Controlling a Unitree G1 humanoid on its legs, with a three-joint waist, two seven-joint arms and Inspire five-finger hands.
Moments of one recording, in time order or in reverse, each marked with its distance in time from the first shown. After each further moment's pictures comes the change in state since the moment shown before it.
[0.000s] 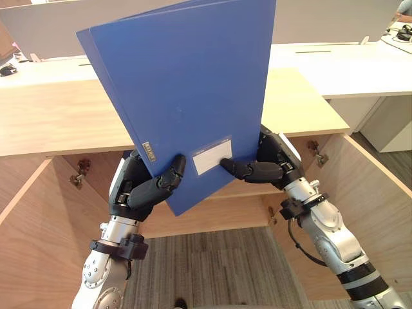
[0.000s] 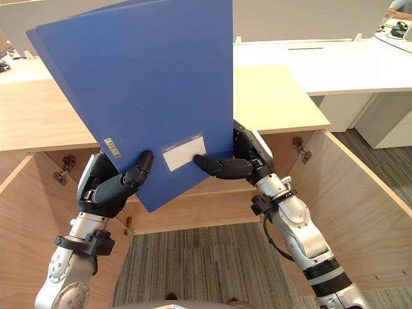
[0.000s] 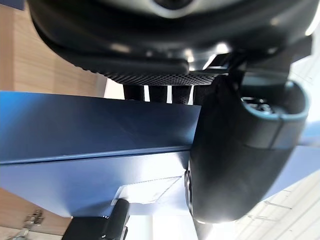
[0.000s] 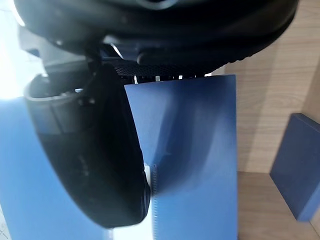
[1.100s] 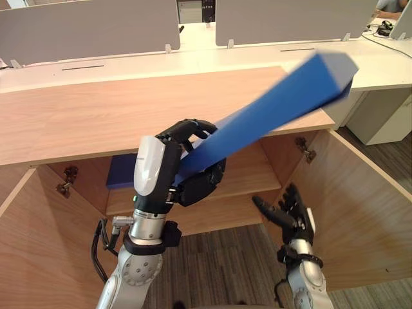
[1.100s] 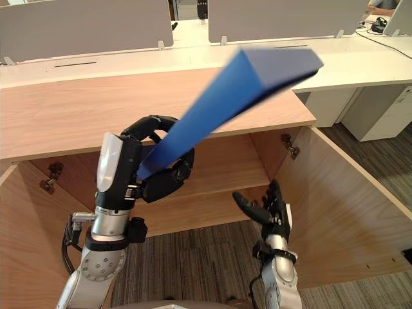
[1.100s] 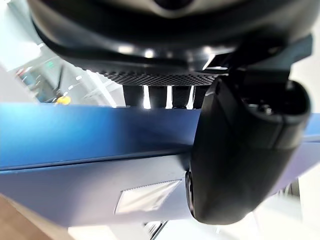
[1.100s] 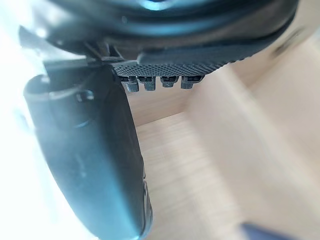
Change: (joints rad) left arm -0.071 -0.221 -0.108 -0.160 1.102 -0.083 0.386; right arm 0.389 0.600 -0.357 0.097 -0.211 -0.027 -0.200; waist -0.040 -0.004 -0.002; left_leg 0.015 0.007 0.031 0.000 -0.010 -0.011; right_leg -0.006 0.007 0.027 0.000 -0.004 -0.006
